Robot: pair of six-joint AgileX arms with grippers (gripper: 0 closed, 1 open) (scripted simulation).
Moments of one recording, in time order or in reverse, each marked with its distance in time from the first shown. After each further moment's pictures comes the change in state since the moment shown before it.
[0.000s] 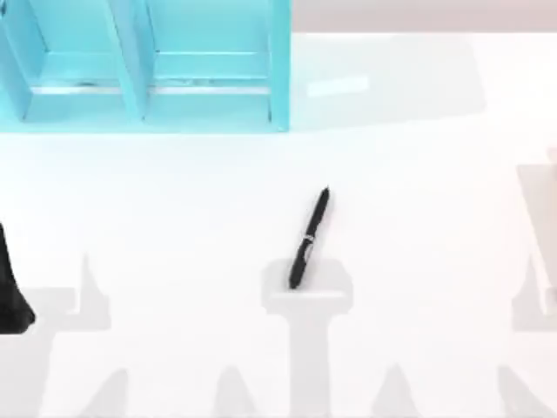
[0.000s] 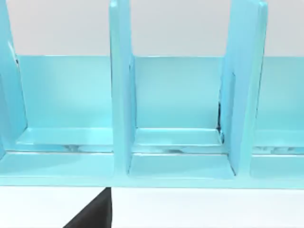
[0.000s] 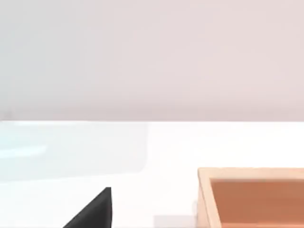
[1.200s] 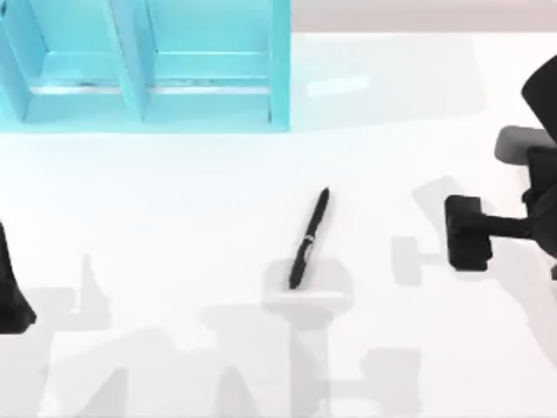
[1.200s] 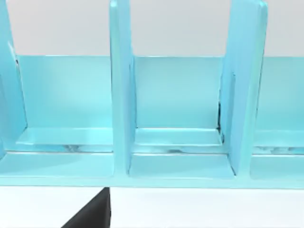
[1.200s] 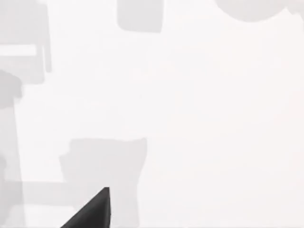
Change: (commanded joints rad) left arm 0.000 0.000 0.000 0.000 0.000 0.000; right arm 0.443 1.404 1.057 -0.978 -0.033 0.488
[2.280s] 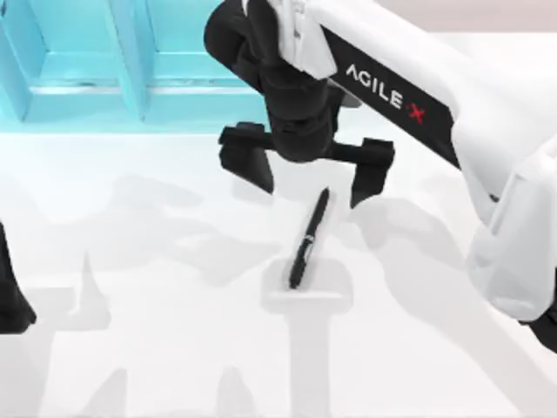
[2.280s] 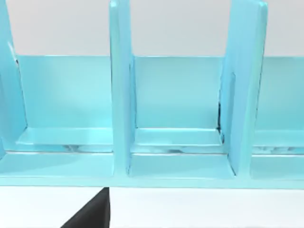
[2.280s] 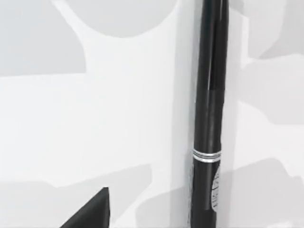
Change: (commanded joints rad) left arm 0.000 0.000 0.000 0.000 0.000 0.000; right arm 0.252 1.220 1.535 -0.611 0.178 0.534
